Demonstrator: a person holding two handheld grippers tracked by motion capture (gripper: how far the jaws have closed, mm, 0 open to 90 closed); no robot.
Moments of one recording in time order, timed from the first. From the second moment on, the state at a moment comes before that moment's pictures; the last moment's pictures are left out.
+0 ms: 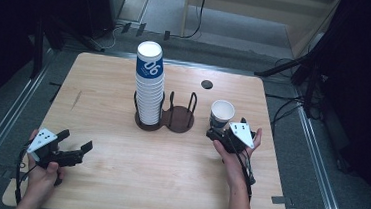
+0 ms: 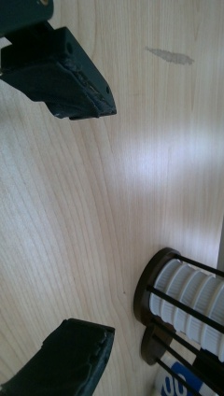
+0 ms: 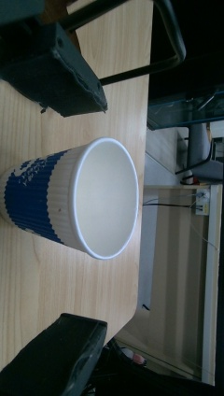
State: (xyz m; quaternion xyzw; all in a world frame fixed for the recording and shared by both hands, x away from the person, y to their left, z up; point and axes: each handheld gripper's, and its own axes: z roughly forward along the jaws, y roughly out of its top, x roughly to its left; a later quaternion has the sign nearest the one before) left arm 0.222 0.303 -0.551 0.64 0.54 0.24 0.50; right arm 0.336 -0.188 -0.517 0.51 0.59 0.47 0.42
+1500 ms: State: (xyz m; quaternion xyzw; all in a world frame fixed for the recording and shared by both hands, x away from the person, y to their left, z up) left arm 0.221 0.303 -0.551 0.64 0.54 0.24 0.50; right arm 0.244 -0.265 -0.510 0.52 0.56 0.46 0.45
